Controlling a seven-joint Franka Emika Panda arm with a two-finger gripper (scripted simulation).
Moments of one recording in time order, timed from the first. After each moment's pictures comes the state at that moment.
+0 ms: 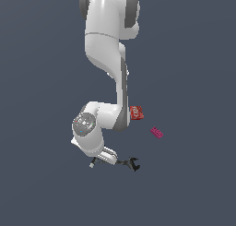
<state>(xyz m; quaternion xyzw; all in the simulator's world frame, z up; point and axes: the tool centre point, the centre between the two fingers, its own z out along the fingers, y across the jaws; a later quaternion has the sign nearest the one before) 0.122 -0.099 0.018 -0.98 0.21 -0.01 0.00</state>
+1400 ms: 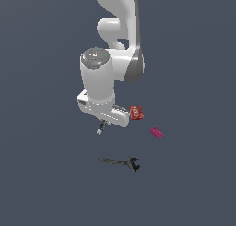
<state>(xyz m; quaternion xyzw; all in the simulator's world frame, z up) 0.031 -0.054 0.173 -0.98 0.21 0.00 0.00</state>
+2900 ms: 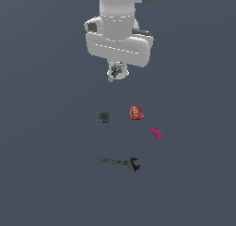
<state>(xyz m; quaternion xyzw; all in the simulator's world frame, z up) -0.068 -0.002 0.361 -0.98 0.21 0.00 0.00</state>
